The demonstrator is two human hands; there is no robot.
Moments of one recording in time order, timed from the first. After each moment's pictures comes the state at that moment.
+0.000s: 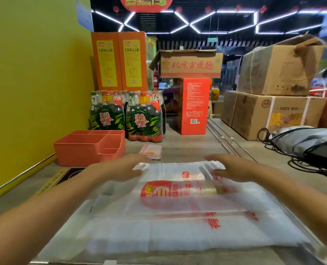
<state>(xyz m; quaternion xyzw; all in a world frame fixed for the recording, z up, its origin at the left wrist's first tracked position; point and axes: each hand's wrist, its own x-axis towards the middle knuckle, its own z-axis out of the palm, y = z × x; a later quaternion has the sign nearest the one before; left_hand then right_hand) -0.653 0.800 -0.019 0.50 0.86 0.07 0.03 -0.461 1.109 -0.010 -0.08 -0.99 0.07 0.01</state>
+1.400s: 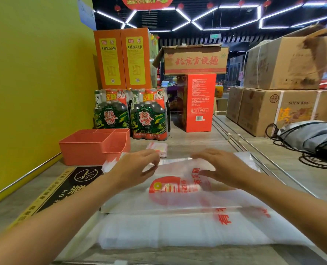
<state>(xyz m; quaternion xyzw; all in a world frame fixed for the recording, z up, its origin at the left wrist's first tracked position) -0.642 0.799 -0.041 0.61 0.72 0.16 -0.29 -0.488 1.076 -0.038 0.10 -0.97 0.00 0.23</state>
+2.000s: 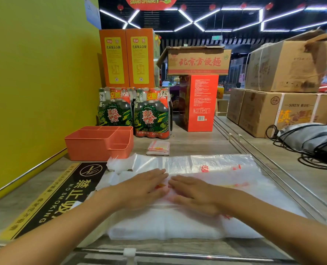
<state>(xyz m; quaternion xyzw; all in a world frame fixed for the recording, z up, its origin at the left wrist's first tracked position) -0.594 0.779 -0.063 0.52 0.85 0.08 0.06 -0.472 0.976 -0.055 0.09 -0.99 0.09 -0.07</state>
